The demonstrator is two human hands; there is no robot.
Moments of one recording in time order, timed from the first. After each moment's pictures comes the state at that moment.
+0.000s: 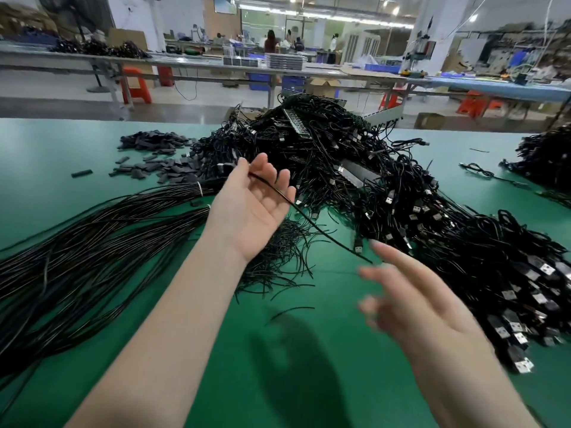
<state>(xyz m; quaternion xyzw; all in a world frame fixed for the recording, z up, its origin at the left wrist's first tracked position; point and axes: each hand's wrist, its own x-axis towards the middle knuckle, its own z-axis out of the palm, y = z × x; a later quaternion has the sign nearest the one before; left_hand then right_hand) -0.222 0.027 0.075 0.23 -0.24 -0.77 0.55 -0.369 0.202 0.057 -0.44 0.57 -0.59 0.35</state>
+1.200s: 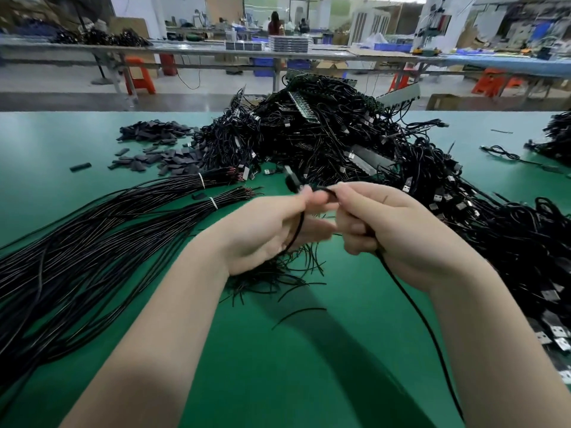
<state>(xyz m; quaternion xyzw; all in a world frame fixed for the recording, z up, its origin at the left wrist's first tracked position) -0.221 0.029 0.062 0.32 -0.63 -0.67 0.22 -0.391 0.089 0.072 -0.60 0.43 -0.46 0.50</state>
